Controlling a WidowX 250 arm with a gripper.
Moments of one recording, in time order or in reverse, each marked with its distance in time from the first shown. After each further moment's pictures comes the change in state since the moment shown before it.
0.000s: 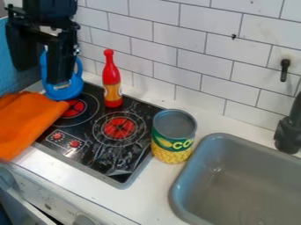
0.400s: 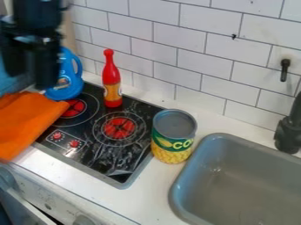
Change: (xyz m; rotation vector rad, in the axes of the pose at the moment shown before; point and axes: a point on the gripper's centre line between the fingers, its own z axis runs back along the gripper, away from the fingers) arm 0.000 0.037 -0.019 0.000 0.038 0.026
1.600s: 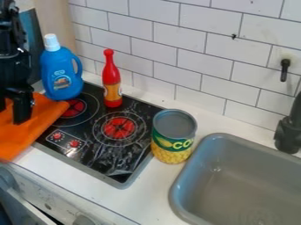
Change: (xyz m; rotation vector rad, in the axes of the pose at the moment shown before) arm 0.052 0.102 -0.112 0.027 -0.044 0.118
